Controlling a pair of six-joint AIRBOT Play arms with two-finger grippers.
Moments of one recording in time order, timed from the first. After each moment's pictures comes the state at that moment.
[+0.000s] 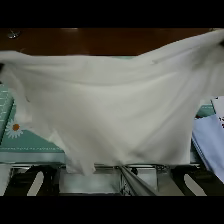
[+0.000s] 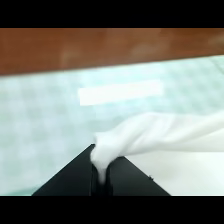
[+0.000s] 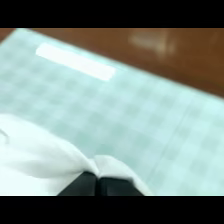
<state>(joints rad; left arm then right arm) 0.12 -0.51 1.15 0.98 -1.17 -1.35 0.04 -0.85 1.59 -1.06 1.38 1.32</state>
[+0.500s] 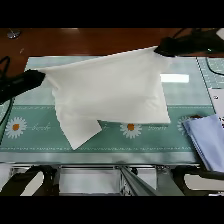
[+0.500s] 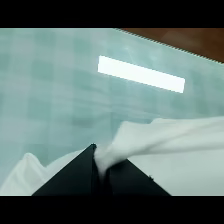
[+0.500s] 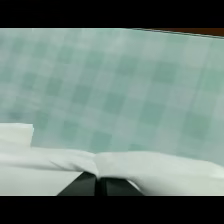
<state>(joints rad) 0.12 -0.88 0.81 0.94 -0.61 -1.36 0.04 -1.50 1.64 -0.96 1.05 1.33</state>
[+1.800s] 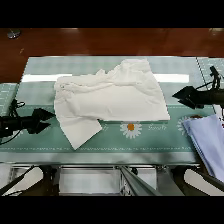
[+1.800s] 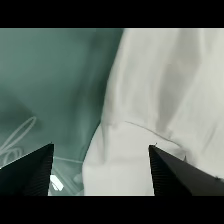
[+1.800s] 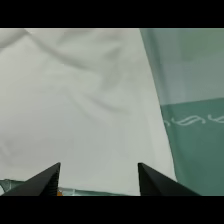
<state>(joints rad) 0.59 -1.13 0.50 0.73 -1.06 -1.18 -0.40 -1.17 0.86 -0.83 1.14 1.22</state>
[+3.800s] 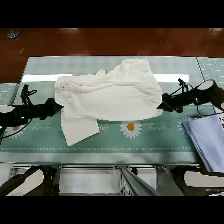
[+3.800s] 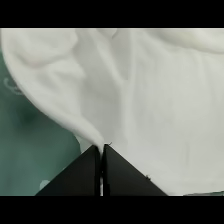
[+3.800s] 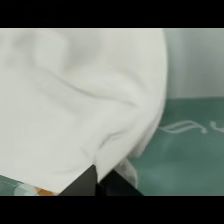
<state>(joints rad) 0.29 -1.13 0.56 0.58 -0.84 -1.13 -0.18 -1.49 1.00 -0.93 1.16 1.41</state>
